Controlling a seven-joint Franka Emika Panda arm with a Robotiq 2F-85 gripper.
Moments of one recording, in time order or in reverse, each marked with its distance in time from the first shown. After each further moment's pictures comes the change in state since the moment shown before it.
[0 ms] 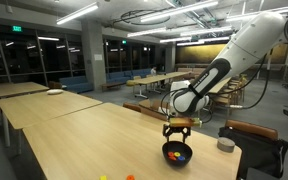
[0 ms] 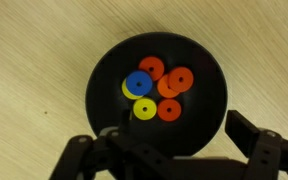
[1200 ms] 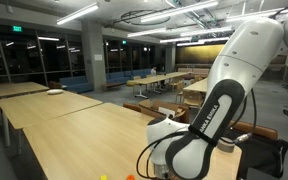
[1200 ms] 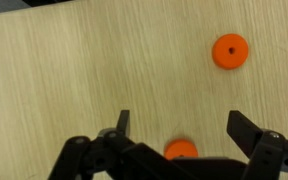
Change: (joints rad) arm 0.282 0.130 0.289 -0.069 0.082 -0.039 -0.163
